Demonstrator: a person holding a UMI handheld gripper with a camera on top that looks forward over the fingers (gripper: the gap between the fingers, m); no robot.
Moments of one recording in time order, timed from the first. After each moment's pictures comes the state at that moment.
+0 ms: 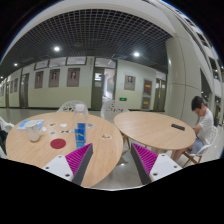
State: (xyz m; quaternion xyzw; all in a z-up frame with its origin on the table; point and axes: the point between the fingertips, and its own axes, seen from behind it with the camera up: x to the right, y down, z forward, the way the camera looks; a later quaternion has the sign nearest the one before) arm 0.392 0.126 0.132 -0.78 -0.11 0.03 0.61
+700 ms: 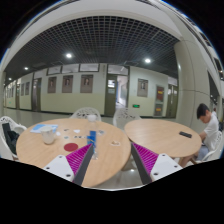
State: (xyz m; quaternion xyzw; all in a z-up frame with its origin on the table) arm 0.394 0.076 0.176 -0.75 -0.16 0.09 0.63
